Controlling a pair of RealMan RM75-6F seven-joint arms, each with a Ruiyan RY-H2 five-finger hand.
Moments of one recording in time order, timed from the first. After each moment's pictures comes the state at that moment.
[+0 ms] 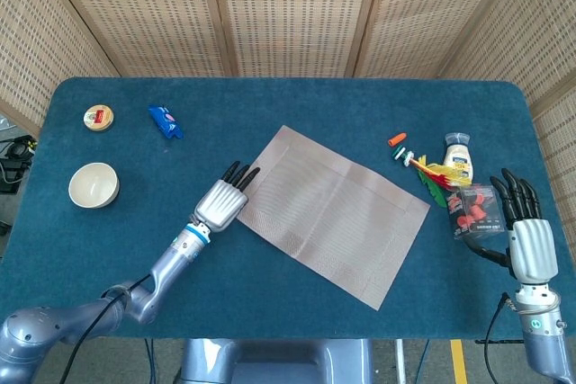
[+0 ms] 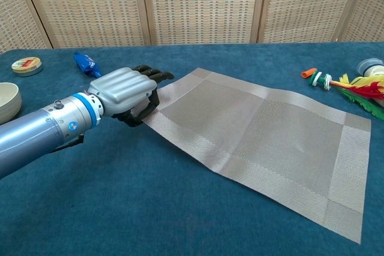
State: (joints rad) left arm -0.83 -1.85 -0.10 -0.98 1.38 0.98 0.37; right arm 0.19 -1.36 0.15 -1.26 -1.54 1.61 0.36
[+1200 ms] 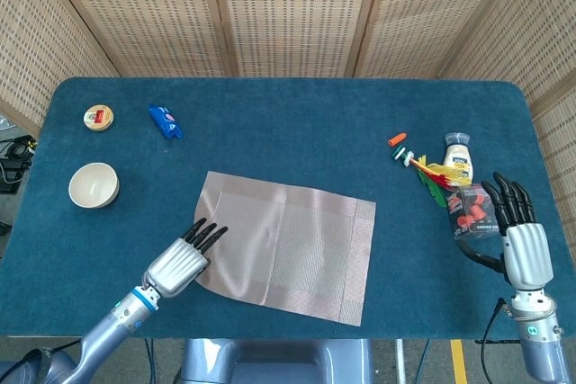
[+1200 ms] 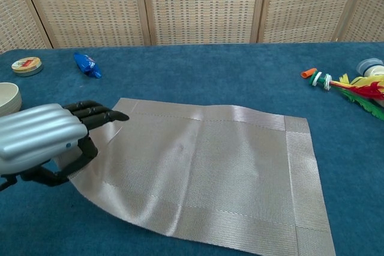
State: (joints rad) left arm -0.57 -1.47 0.17 -1.62 1.52 1.15 0.54; right arm 0.18 -1.34 0.14 -1.31 -1.59 1.64 0.32
